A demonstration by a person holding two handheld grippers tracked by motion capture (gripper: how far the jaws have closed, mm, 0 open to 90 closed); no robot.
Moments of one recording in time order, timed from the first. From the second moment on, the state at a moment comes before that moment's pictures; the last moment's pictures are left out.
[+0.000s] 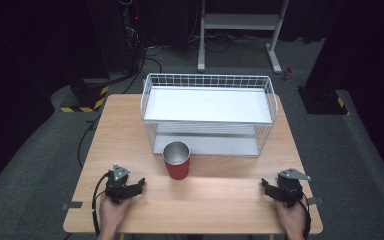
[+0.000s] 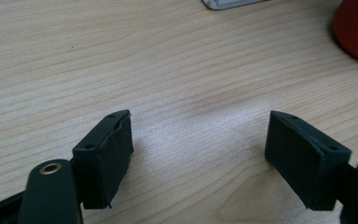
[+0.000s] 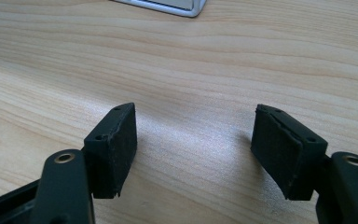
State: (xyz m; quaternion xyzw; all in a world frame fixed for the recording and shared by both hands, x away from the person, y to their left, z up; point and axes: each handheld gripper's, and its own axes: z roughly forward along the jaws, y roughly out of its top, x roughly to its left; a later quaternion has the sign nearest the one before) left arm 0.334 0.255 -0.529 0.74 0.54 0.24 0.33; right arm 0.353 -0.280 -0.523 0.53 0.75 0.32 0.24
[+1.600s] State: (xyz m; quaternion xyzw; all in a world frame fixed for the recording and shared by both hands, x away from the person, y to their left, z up) left arm 0.319 0.198 -0.511 0.78 0.44 0.20 0.39; right arm 0.351 -0.279 -0.523 0.53 0.75 0.32 0.23
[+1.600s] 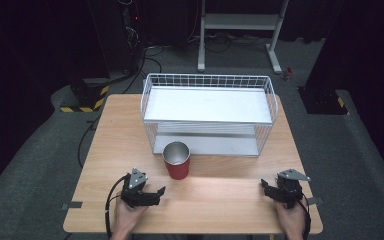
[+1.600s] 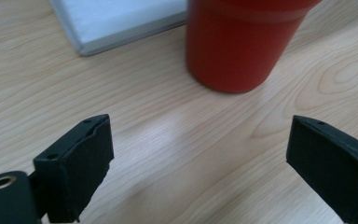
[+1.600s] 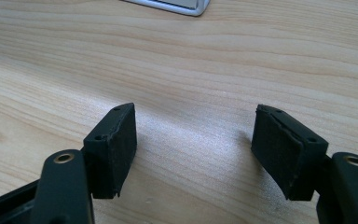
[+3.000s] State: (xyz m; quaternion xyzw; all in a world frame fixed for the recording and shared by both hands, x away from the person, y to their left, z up) left arm 0.366 0.143 -0.501 0.74 0.43 0.21 0.47; right arm 0.351 -0.279 -0.523 0.52 0.76 0.32 0.23
